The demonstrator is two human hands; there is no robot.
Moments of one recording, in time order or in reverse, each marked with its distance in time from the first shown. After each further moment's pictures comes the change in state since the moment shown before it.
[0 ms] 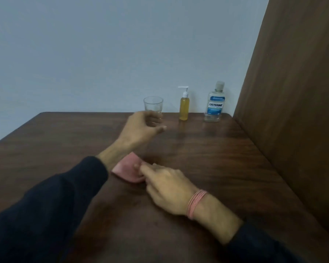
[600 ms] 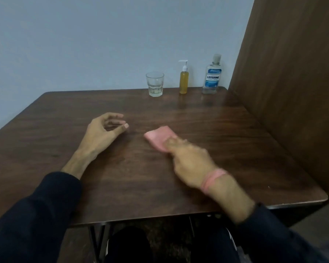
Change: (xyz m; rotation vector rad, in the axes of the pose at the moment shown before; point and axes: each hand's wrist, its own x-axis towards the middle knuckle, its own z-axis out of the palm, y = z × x) left_hand -0.128 -0.084 -0.103 -0.024 0.092 -0.140; right_hand -0.055 -0.062 0.008 -0.033 0.038 0.467
